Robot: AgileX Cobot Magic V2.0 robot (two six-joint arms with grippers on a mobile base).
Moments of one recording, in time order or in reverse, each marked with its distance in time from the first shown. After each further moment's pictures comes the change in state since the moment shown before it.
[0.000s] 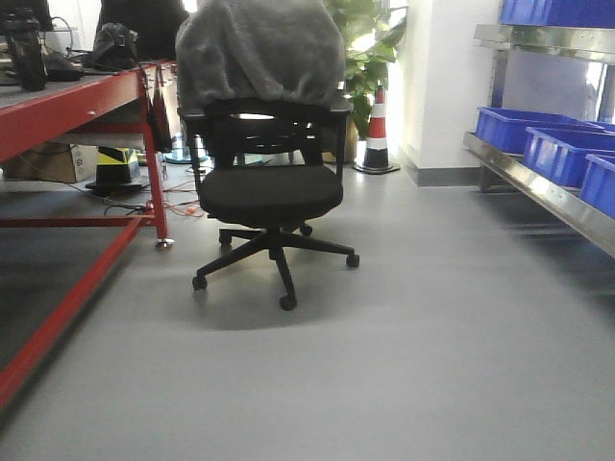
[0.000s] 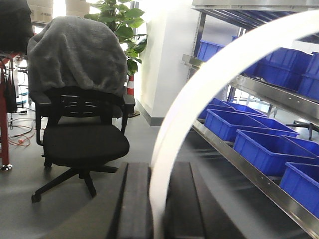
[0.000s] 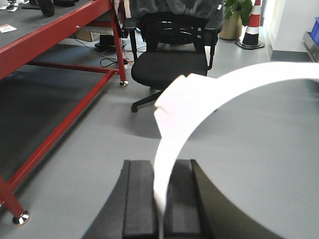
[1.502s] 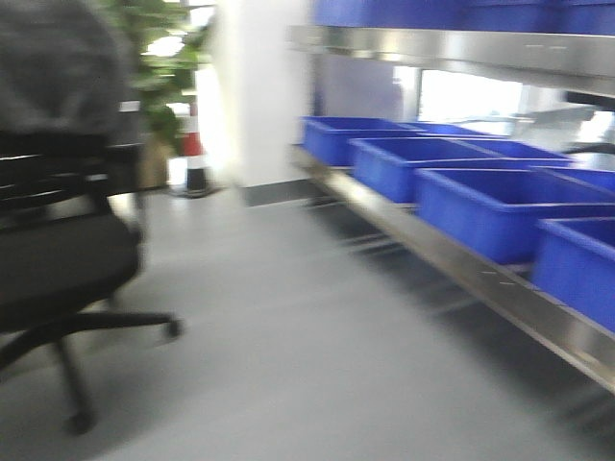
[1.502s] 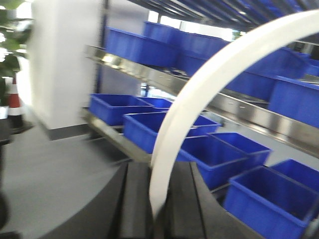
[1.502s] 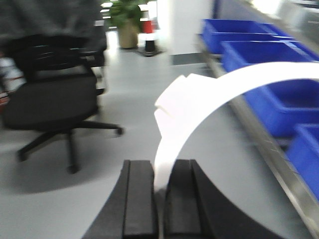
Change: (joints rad) left arm 0.000 0.000 0.000 0.000 0.000 0.000; right arm 0.000 0.000 0.000 0.000 0.000 0.000
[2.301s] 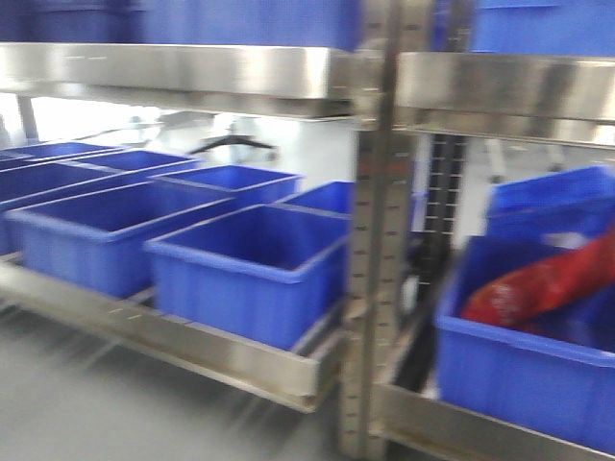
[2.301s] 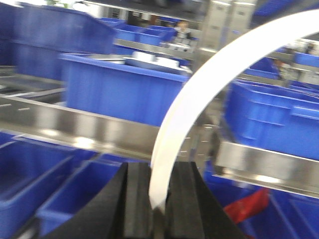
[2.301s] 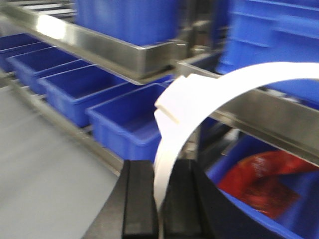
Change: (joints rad) left arm 0.000 0.000 0.000 0.000 0.000 0.000; right arm 0.000 0.000 0.000 0.000 0.000 0.000
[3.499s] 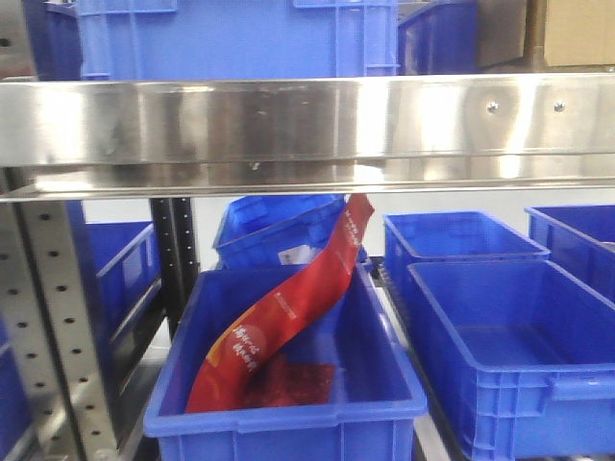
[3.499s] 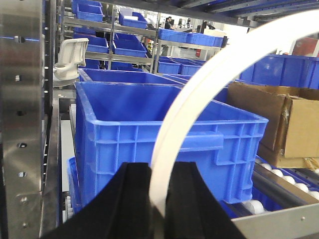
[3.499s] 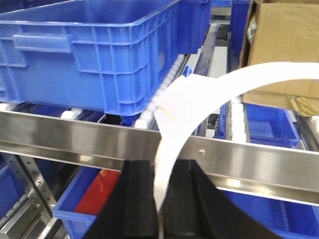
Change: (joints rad) left arm 0.000 0.000 0.000 0.000 0.000 0.000; right arm 0.000 0.000 0.000 0.000 0.000 0.000
